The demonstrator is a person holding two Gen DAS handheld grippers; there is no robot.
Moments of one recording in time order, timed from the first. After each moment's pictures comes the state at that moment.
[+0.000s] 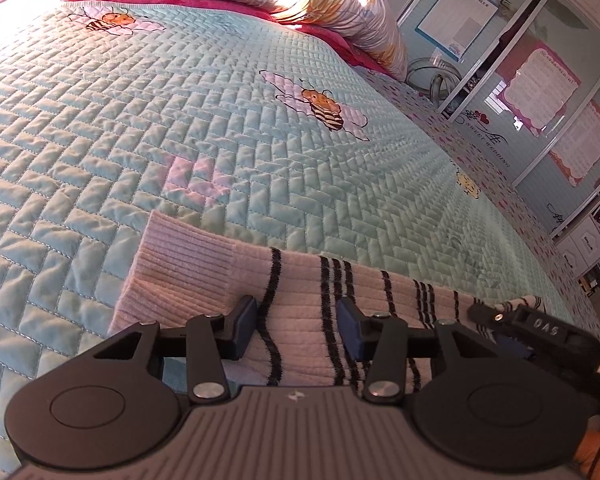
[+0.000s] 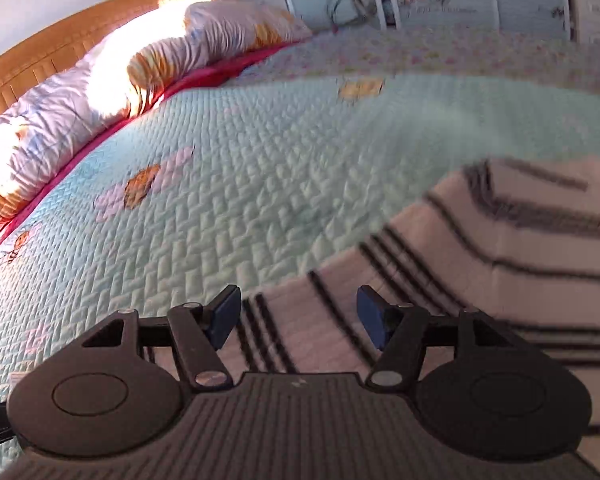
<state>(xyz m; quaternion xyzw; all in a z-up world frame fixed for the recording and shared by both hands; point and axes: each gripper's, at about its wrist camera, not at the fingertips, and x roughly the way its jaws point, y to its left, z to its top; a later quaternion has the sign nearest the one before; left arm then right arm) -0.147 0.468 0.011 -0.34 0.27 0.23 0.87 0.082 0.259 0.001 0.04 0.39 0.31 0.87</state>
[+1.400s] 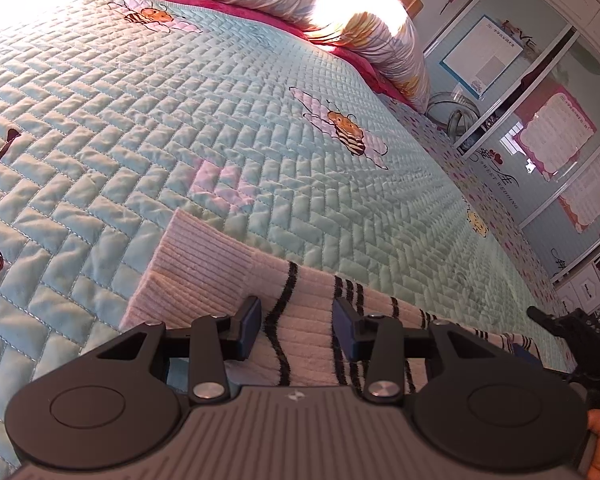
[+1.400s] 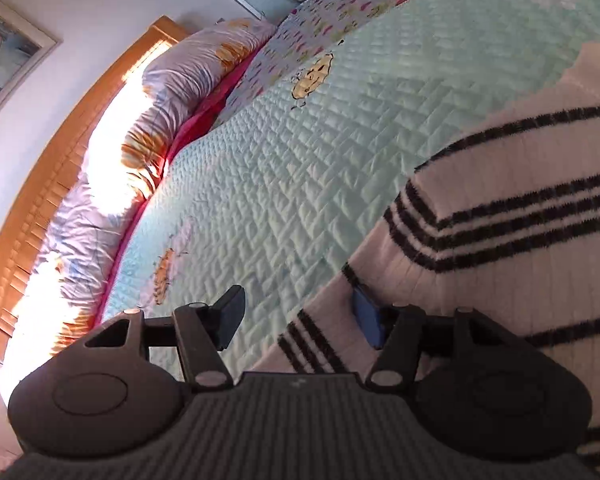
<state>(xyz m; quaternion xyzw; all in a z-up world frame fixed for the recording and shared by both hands) -0.159 0.471 0.008 -0.38 0.24 0.27 0.86 0.181 0.185 0.010 0.29 0.41 0.33 0.80</state>
